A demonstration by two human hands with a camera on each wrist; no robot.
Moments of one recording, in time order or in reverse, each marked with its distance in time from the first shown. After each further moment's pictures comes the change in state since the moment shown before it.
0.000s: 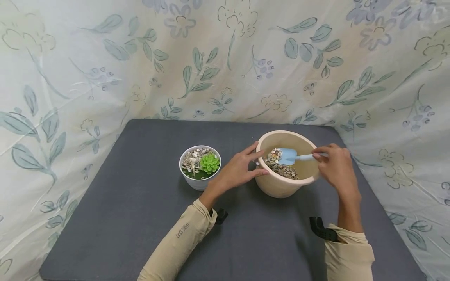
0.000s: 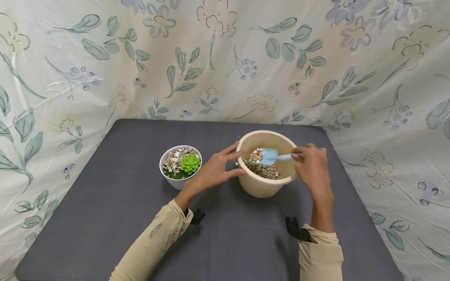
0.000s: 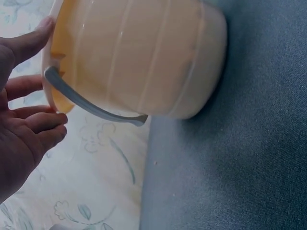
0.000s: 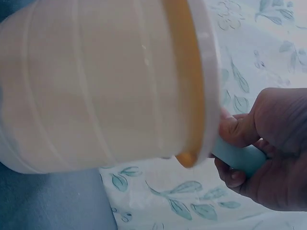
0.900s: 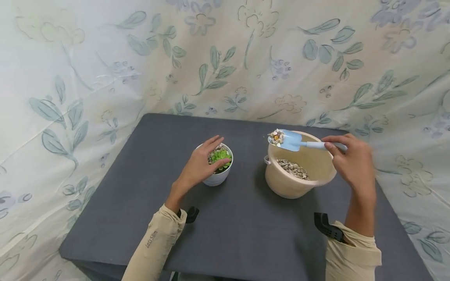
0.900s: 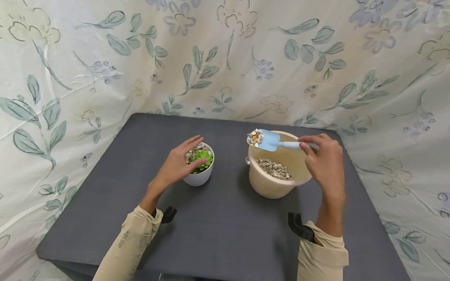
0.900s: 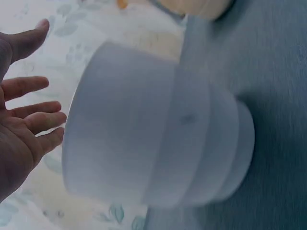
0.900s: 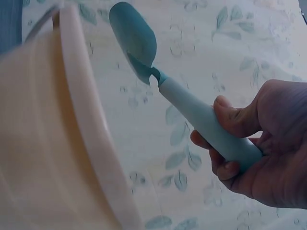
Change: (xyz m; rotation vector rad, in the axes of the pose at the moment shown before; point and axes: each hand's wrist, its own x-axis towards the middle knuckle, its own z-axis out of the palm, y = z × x) left_hand -0.084 -0.044 -0.083 0.060 0.270 -0.168; right_hand 0.016 -0.050 -0.022 0.072 0.106 -0.015
